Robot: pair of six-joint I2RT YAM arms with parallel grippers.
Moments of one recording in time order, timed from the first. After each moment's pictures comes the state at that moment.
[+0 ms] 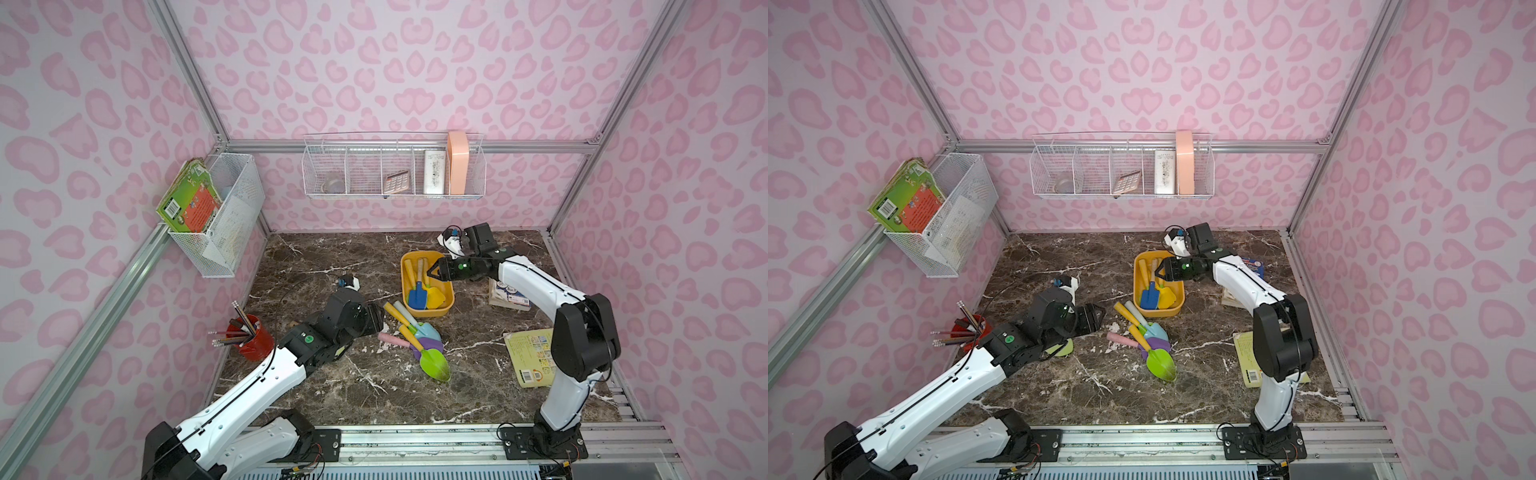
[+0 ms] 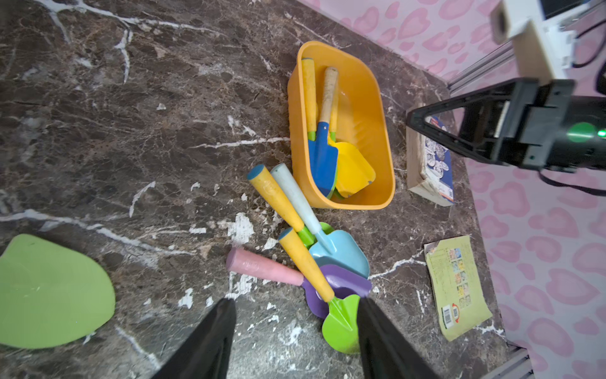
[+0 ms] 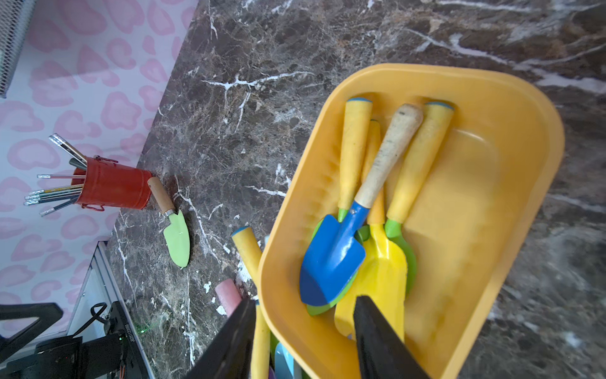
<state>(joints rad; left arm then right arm) -0.66 1.04 0.87 -0.55 -0.10 -0.78 0.43 1.79 1.43 -0.48 -0.53 0.20</state>
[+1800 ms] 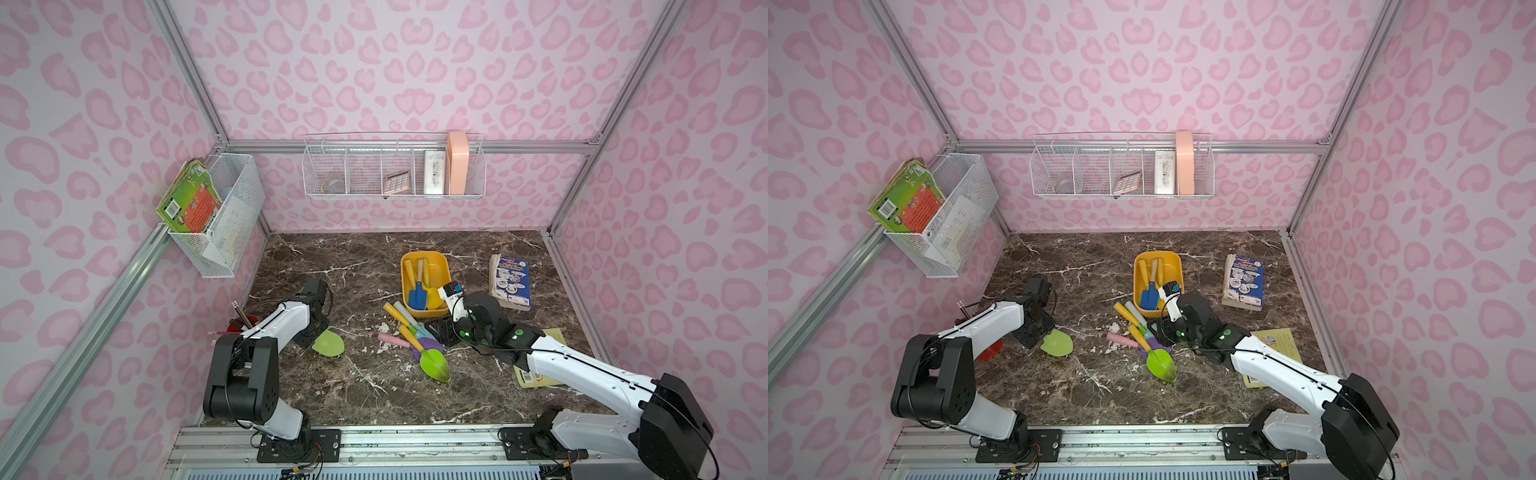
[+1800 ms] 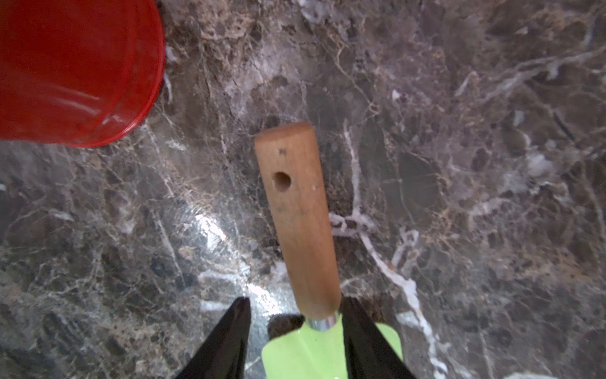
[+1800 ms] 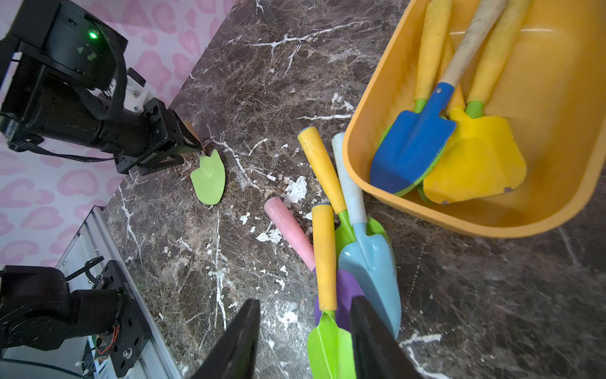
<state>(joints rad) -0.09 1.56 0.87 -0.69 -0.28 -1.01 0.78 1.21 0.74 -0.13 -0.19 0.42</state>
